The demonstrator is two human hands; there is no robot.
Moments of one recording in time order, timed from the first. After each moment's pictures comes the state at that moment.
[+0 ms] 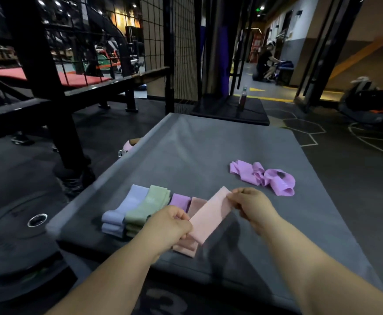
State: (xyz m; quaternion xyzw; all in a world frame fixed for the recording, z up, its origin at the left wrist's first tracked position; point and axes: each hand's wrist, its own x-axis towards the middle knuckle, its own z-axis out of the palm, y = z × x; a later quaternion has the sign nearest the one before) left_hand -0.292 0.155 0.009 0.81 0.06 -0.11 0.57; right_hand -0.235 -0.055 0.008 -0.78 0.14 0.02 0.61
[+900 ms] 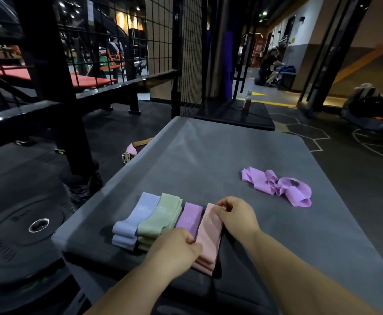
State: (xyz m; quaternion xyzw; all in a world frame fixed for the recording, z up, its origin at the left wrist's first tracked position) left_hand -0.280 0.177 -0.012 0.94 0.02 -0.09 0.33; right_hand -0.205 0.004 -0.027 -0.93 0.05 -0.04 0.37
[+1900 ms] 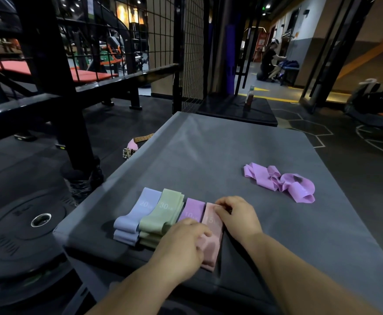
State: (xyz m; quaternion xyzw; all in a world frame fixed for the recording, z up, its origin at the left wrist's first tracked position) left_hand -0.283 0.175 -0.022 0.94 -0.14 0.00 0.31; right_hand -0.208 0.001 -0.040 -0.94 -0.01 -0.07 0.34
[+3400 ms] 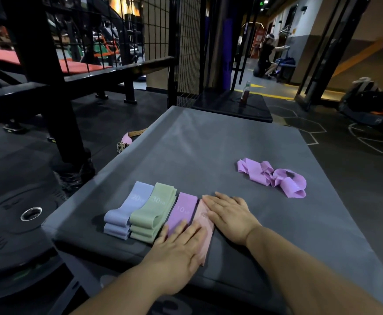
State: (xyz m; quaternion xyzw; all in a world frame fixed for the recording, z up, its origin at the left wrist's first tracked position) left_hand -0.292 0.172 -0.052 0.97 -0.22 -0.12 0.06; right_hand -0.212 -0.020 -0.041 -0.98 -0.19 0.06 0.05
